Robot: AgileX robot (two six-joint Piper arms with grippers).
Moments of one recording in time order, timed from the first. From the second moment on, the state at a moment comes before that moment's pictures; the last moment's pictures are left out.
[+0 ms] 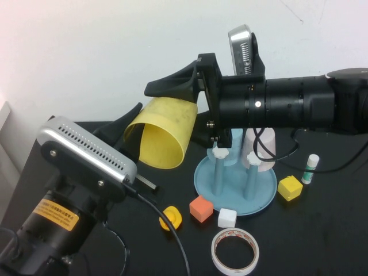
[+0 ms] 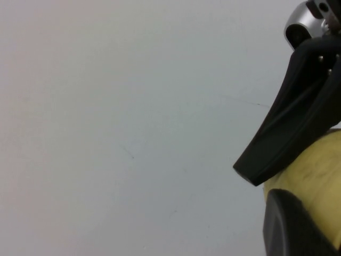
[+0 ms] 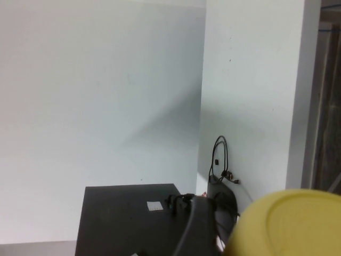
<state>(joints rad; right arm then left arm) 0.48 1.80 -1.30 1.71 0.86 -0.51 -0.77 1.27 -0.48 -0.24 -0.95 0.60</state>
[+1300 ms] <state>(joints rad) 0.48 1.80 -1.30 1.71 0.89 -0.53 -0.77 1.27 -0.48 -0.32 -0.96 0.71</state>
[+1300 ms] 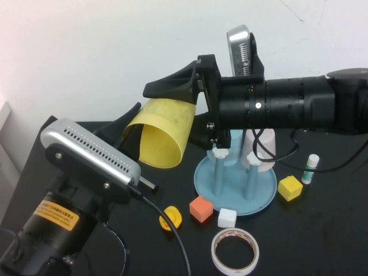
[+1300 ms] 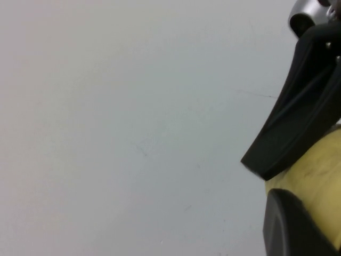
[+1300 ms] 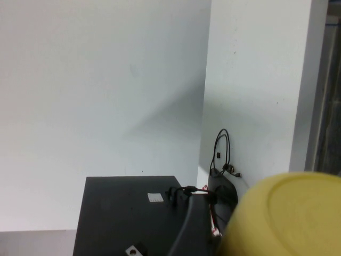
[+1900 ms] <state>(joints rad) 0.48 1.80 -1.30 1.72 0.90 -0.53 -0.78 1.27 -0.48 -0.38 -0.98 0.77</state>
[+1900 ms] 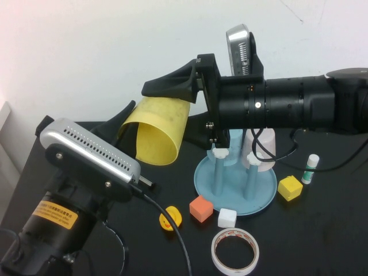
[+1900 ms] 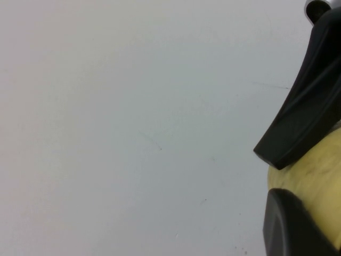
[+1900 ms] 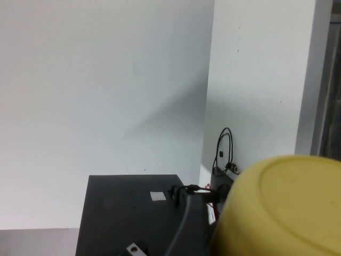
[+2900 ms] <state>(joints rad) 0.48 1.80 -1.34 1.71 0.88 -0.62 -0.78 1.30 -0.48 -0.37 -1.00 0.77</state>
